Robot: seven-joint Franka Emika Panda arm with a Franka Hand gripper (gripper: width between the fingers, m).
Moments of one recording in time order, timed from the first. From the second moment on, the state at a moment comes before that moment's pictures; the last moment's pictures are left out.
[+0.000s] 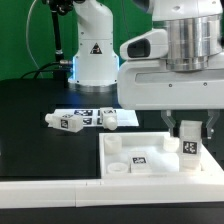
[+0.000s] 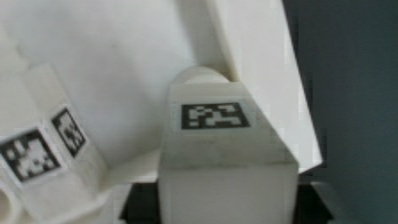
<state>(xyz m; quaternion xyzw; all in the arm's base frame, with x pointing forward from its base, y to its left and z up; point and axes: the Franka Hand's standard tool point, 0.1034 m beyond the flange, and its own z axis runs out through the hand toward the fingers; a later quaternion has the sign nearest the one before) 0.643 0.104 0.082 -0.96 0.29 -0.02 0.06</state>
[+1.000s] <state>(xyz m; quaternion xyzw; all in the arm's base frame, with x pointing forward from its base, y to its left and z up) 0.640 0.104 0.080 -0.75 0.66 0.02 0.07</state>
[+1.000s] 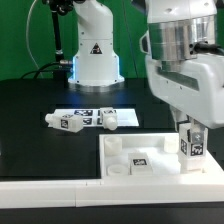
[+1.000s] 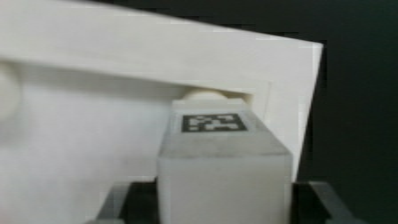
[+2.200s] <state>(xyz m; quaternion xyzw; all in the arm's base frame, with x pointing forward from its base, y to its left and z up) 0.642 0.110 0.079 -0.96 0.28 -0.02 0.07</state>
